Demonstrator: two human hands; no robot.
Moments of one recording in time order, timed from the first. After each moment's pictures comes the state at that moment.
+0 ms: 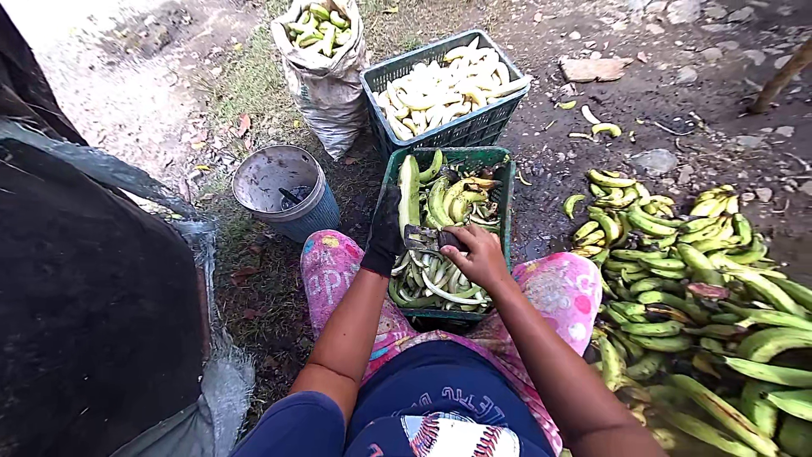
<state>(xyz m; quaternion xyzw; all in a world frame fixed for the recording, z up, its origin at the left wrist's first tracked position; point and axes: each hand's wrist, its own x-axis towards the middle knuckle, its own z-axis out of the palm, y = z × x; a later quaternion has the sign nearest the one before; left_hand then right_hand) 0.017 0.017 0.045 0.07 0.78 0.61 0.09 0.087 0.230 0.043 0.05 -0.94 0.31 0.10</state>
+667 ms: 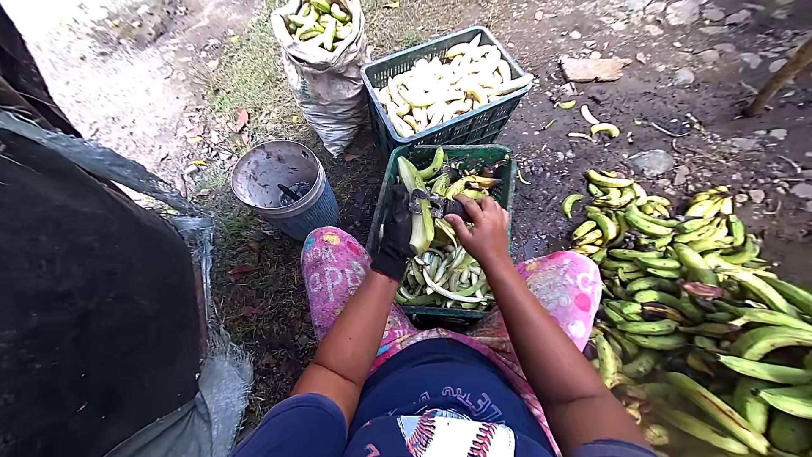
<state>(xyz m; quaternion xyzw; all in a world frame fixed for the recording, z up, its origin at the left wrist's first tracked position) 0.030 0.035 0.050 0.04 0.66 0.74 0.10 0.055 0.228 0.064 -0.03 -0.95 0.25 0.19</state>
